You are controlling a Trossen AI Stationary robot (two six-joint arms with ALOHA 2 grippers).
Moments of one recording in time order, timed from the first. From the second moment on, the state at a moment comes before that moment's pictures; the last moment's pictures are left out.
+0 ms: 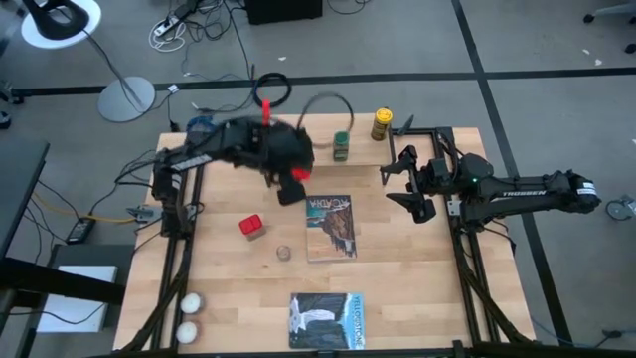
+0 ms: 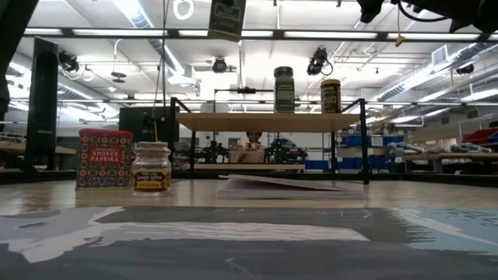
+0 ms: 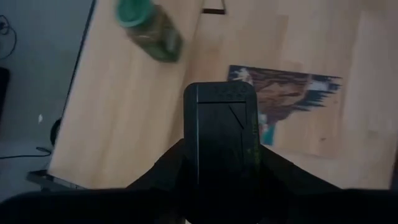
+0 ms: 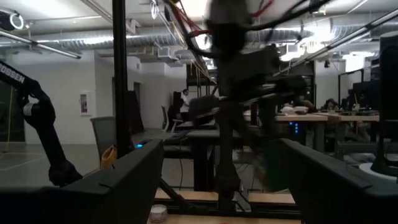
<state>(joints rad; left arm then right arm) 0.02 1.86 2.35 -1.56 -0.32 -0.12 -0.11 0.75 0.46 0.66 -0.21 0.09</state>
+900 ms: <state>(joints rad) -0.22 1.86 1.73 -1.19 -0.39 -0.38 -0.11 0.75 0.46 0.67 -0.21 0.11</state>
